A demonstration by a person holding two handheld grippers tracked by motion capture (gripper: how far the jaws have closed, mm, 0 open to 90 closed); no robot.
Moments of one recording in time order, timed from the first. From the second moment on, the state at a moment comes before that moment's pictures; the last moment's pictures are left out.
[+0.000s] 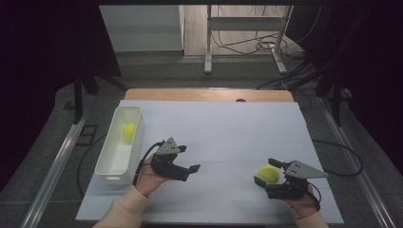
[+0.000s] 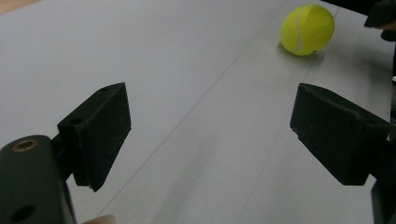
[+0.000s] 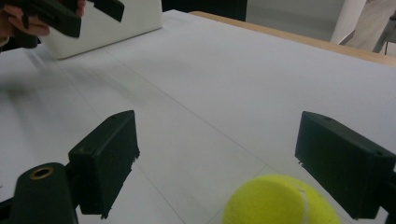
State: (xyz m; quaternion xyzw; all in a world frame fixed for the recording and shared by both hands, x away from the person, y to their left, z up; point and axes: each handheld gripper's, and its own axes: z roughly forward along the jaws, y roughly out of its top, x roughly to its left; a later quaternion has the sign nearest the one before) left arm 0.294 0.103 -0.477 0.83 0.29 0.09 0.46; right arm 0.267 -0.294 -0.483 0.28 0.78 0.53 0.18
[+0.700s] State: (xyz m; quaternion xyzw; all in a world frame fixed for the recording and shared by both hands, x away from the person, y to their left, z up) left arm 0.303 0.067 -0.497 0.85 0.27 0.07 0.45; right arm 0.267 -0.290 -0.483 0.27 0.78 0.53 0.18
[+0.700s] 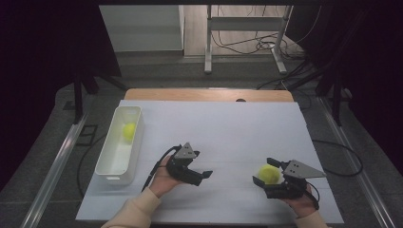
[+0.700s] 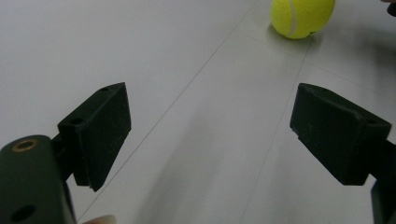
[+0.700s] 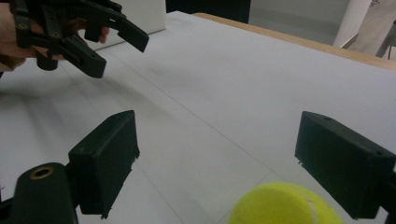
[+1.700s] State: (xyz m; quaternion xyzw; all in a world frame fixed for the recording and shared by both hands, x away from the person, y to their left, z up) left arm 0.315 0.016 -0.507 0.87 0.23 0.05 0.44; right arm 0.271 -0.290 -0.481 0.28 0.78 0.53 0.18
